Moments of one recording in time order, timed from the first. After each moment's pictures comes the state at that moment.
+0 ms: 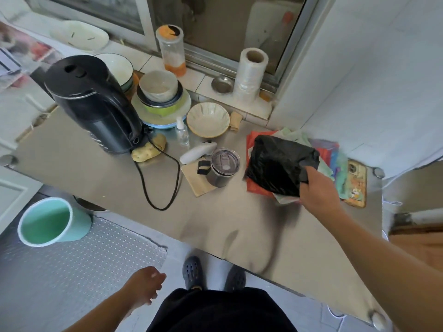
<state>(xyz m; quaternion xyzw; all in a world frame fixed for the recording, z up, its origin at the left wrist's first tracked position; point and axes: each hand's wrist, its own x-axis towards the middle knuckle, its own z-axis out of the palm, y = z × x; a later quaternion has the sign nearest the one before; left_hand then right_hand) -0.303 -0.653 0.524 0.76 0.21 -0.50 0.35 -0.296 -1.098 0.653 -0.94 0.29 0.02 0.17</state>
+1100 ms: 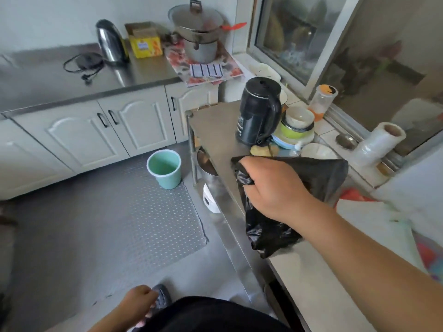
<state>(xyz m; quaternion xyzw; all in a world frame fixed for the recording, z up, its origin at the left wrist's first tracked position) -0.567 -0.584 0.565 0.76 0.41 -0.29 0.41 -0.327 -0.827 0.817 -0.88 -0.43 -0.03 0.20</state>
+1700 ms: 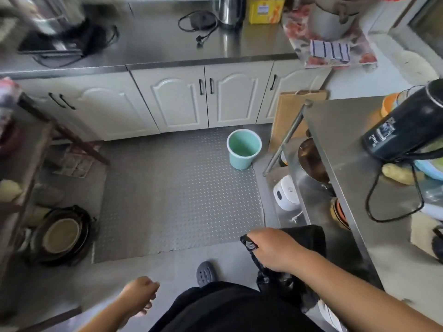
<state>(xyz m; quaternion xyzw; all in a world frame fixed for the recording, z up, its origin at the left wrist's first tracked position) -0.719 -0.360 0.551 0.58 0.59 -0.27 0.50 -0.418 -0.569 0.621 -0.79 -0.47 0.39 0.03</state>
